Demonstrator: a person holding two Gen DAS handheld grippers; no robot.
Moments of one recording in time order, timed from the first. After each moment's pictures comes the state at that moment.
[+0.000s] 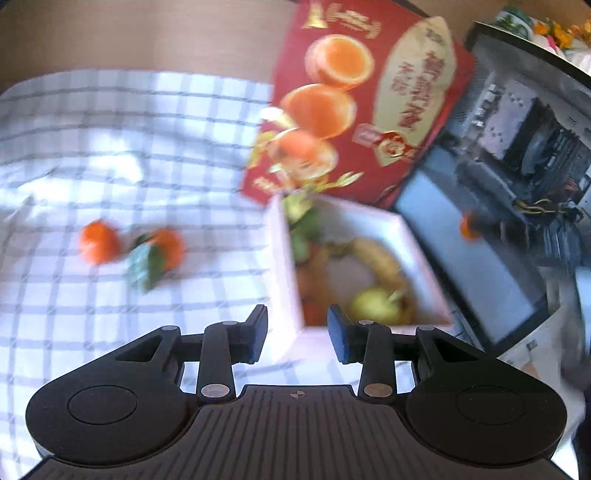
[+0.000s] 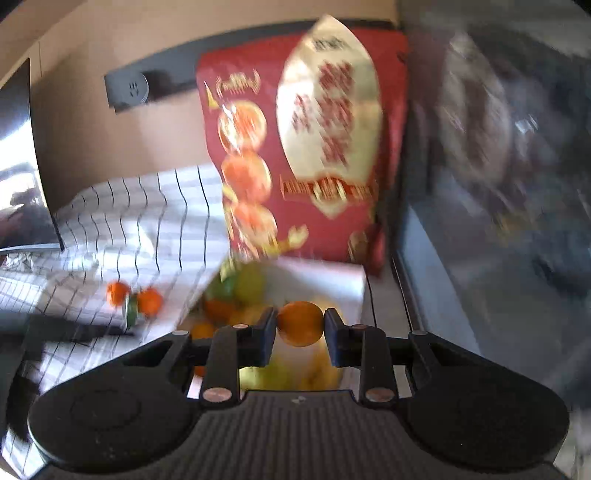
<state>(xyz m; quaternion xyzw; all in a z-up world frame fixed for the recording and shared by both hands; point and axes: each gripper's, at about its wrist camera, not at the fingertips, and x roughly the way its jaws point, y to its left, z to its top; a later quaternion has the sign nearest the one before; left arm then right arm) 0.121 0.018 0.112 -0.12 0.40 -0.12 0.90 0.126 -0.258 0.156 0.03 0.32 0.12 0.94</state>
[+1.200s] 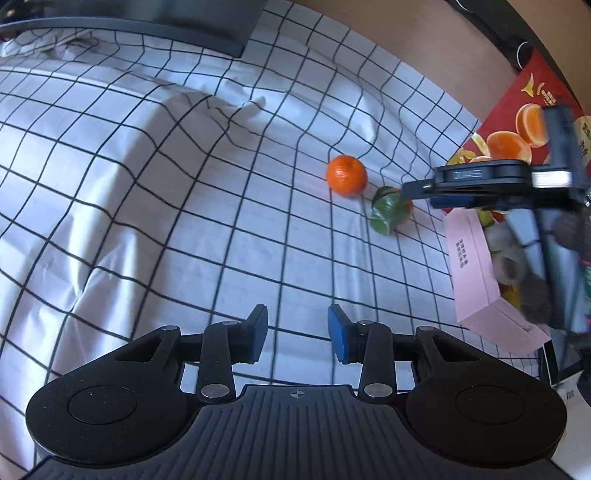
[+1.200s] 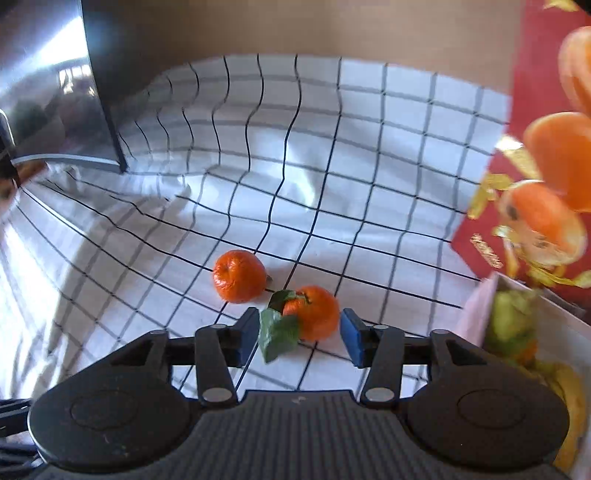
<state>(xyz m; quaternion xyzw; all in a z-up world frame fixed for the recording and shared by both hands) 0.043 0.197 0.050 -0.23 0.42 0.03 0.88 0.250 0.008 0.088 -0.06 0.46 0.26 0.85</state>
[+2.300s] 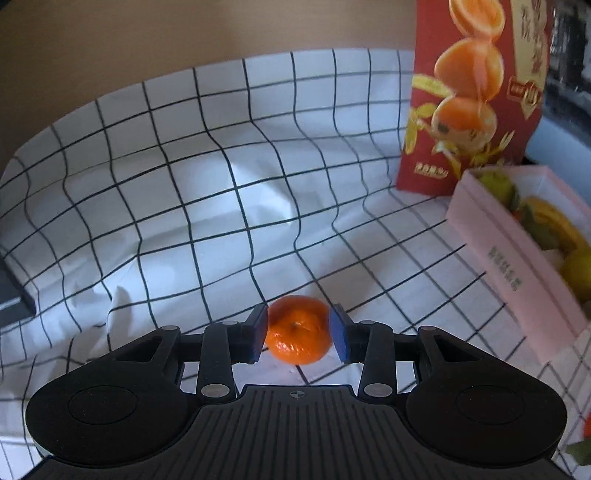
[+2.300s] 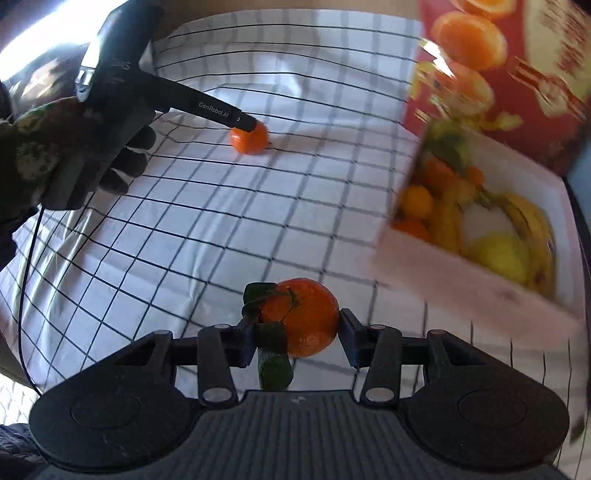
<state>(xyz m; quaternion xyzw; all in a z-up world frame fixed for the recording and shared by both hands) 0.242 0.141 0.056 0.09 0.41 -0.10 0.90 0.085 -0.075 0.078 -0.05 0.48 0.21 0.85</state>
